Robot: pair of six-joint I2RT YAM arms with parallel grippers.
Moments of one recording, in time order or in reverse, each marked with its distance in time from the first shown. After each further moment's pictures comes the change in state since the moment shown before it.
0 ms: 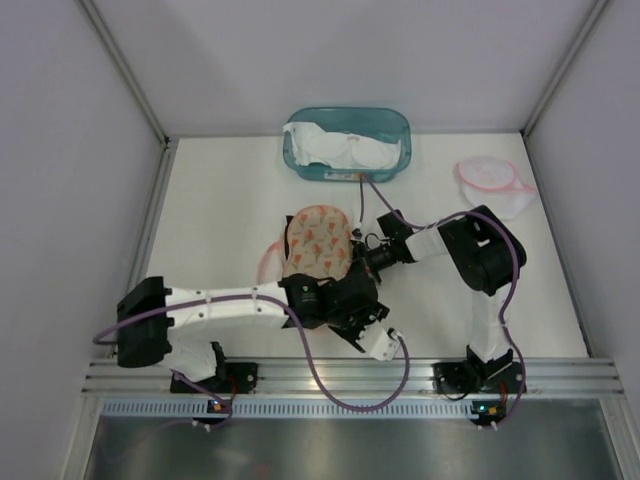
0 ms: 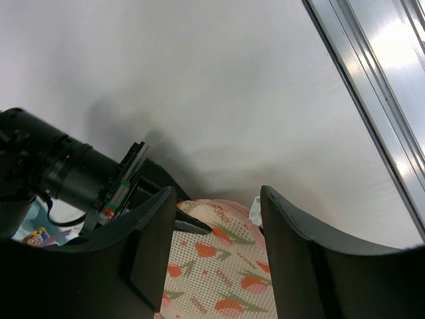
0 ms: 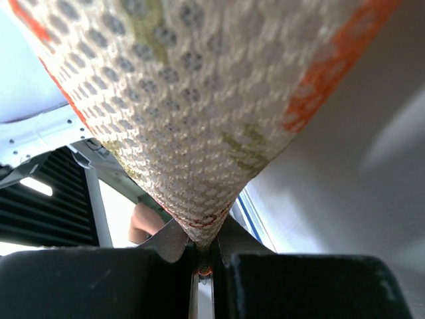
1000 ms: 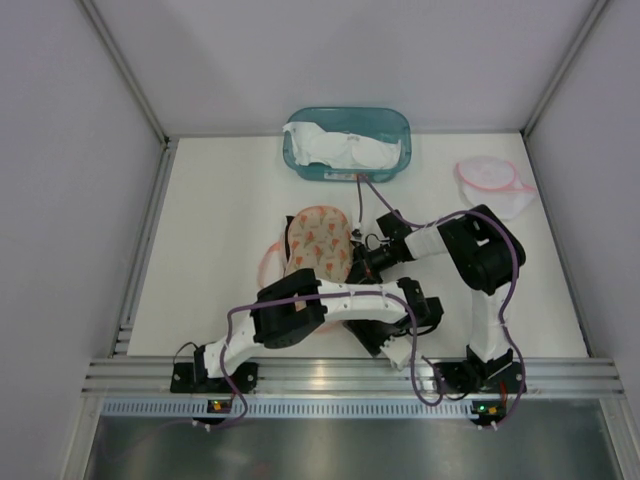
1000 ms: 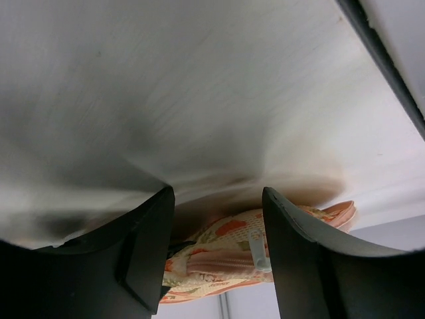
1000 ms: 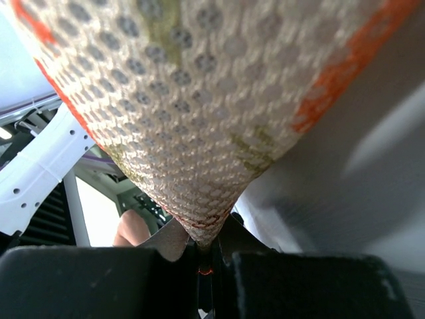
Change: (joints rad) left arm -0.047 0.868 0.763 -0.806 -0.234 0.069; right arm -0.001 0.006 0.021 -0.094 0.028 -0.135
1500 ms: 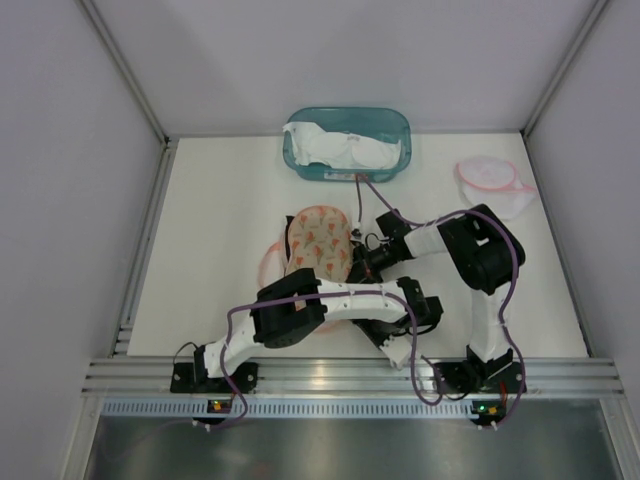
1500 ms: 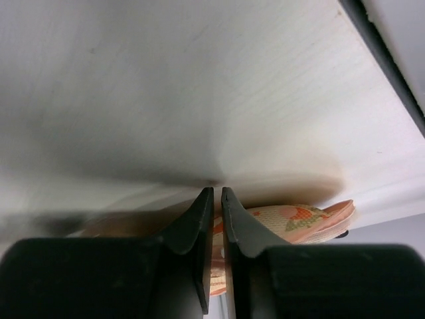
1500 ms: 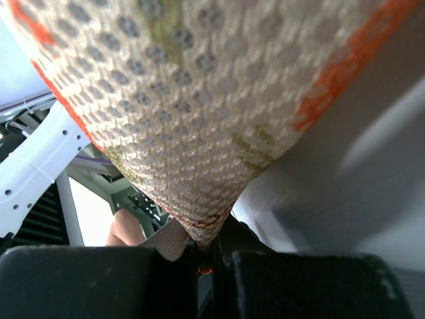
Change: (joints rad) left arm 0.004 0.002 0.000 -0.006 -0.012 0.000; right arm 0.000 0.002 0.014 -0.042 0.016 -0.040
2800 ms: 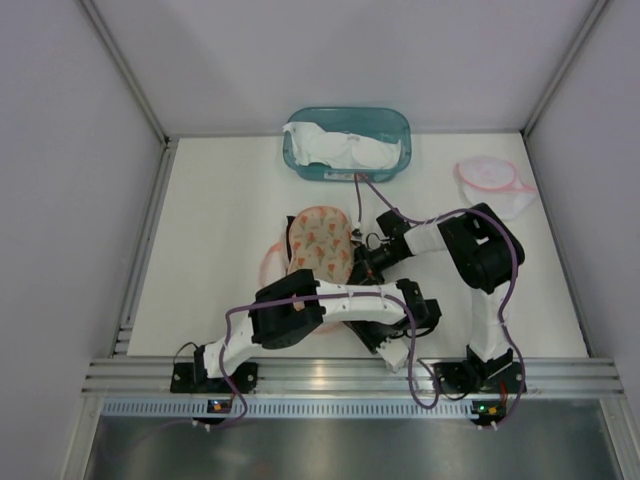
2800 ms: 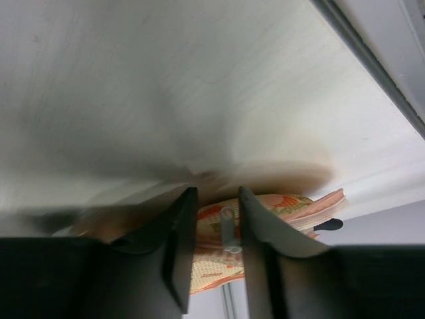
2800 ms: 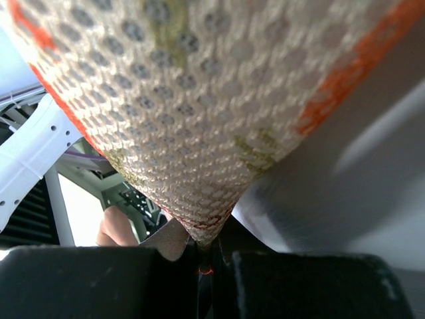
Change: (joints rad) left arm -0.007 -0.014 -0.019 -0.026 -0.008 0.015; right arm -0.013 0.011 0.031 -0.093 0.007 -0.094
